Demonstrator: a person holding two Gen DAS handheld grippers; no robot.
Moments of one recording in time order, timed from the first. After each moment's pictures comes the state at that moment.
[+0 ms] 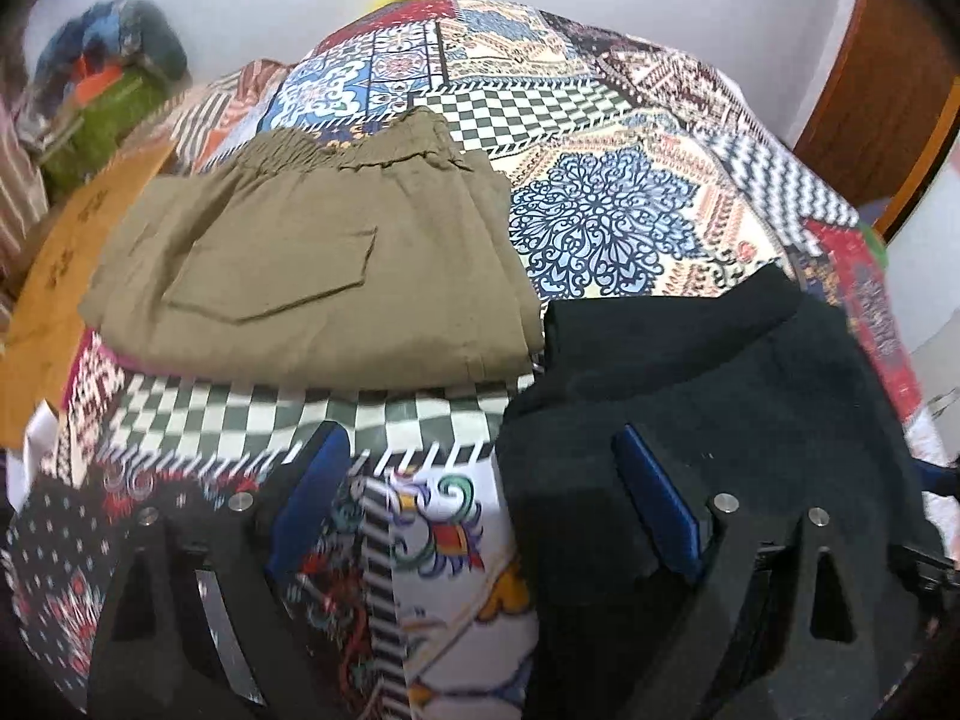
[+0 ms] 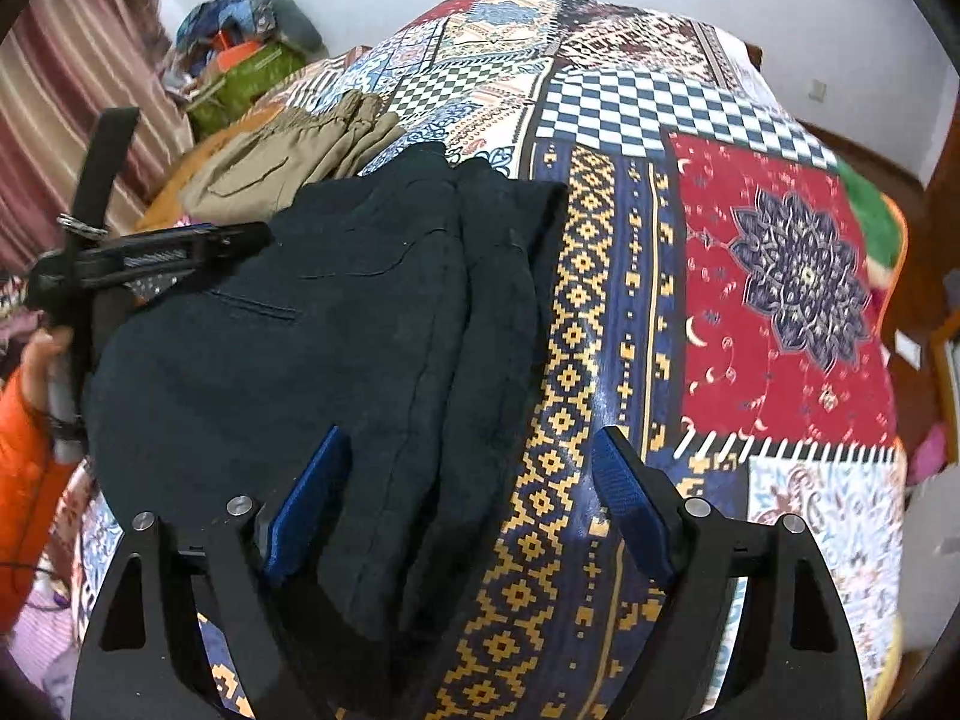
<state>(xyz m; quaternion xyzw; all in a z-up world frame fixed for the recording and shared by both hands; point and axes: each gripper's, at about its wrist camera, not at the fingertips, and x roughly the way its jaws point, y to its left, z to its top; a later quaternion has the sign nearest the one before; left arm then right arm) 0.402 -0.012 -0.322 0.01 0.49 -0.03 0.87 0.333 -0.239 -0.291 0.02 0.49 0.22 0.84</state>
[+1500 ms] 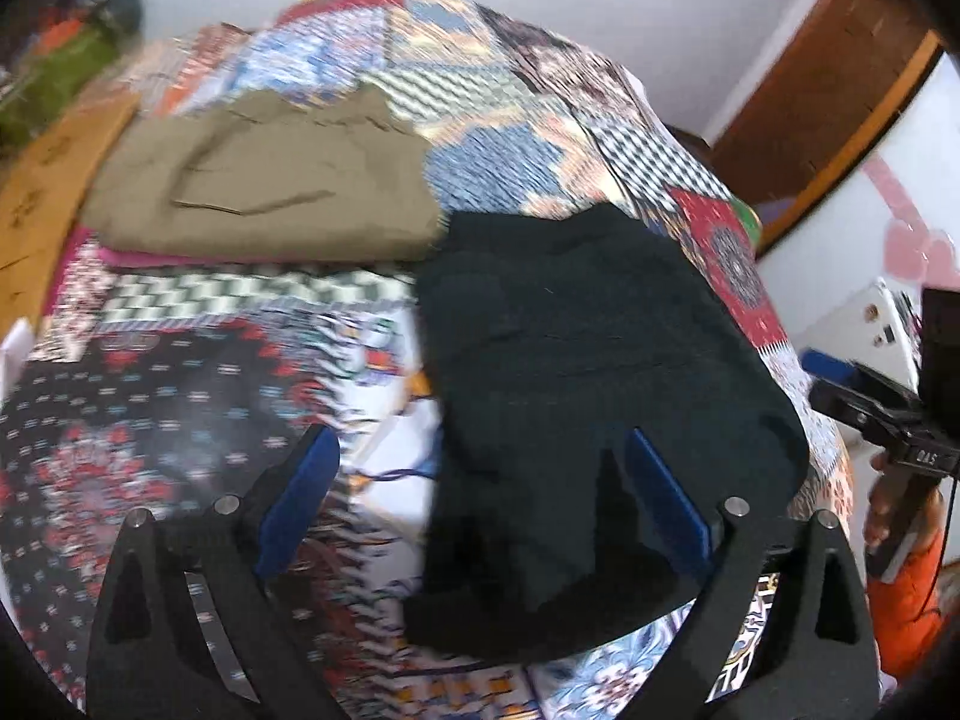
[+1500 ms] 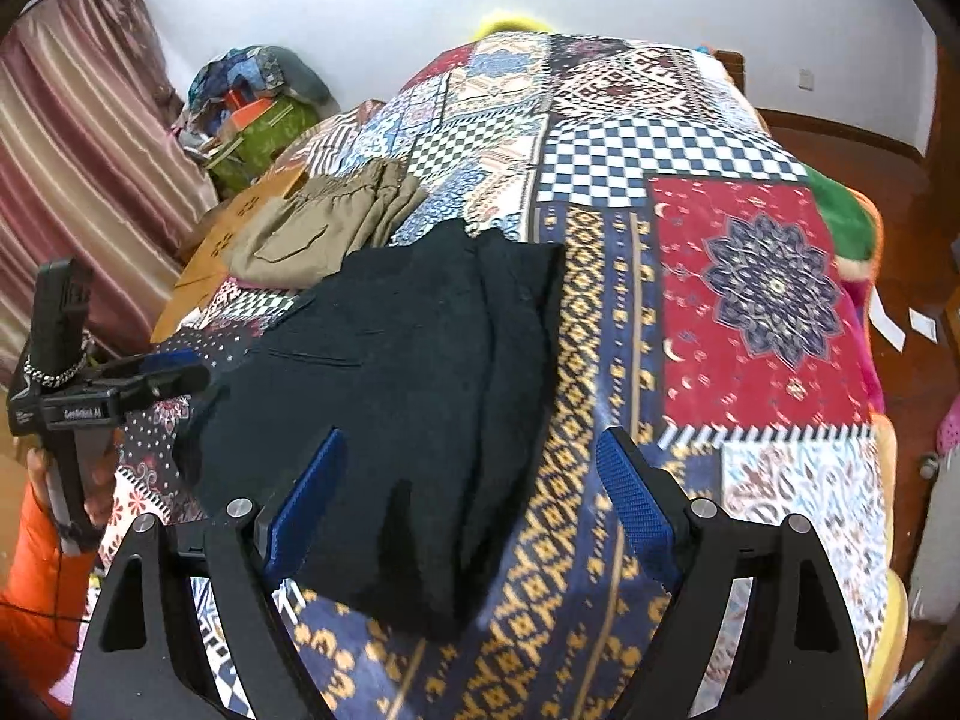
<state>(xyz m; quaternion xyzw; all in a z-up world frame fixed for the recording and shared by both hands) 0.311 0.002 -0.276 -0.07 0.52 -0.14 0.84 0.311 -0.254 -0.247 0.07 0.47 0.24 0.85</state>
